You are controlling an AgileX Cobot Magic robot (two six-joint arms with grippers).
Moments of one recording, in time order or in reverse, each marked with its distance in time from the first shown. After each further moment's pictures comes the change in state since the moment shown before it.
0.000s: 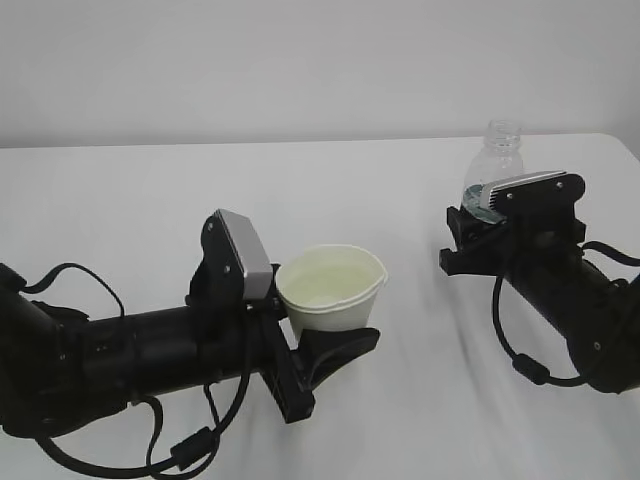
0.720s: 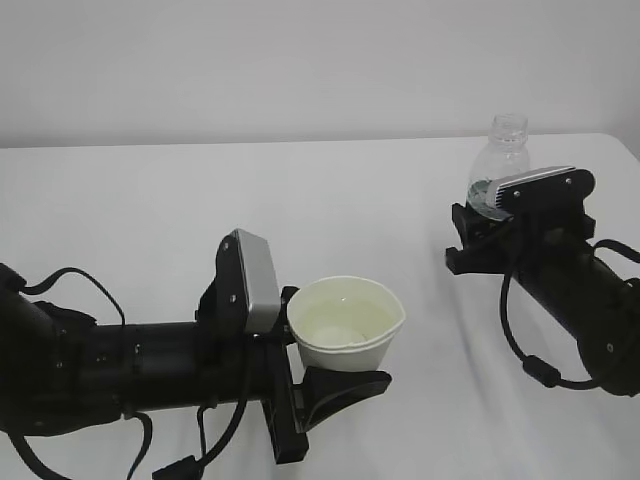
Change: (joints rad) left arm 0.002 0.000 0.000 0.165 0.000 -0.002; right arm 0.000 -0.049 0.038 -0.002 0.000 -0.032
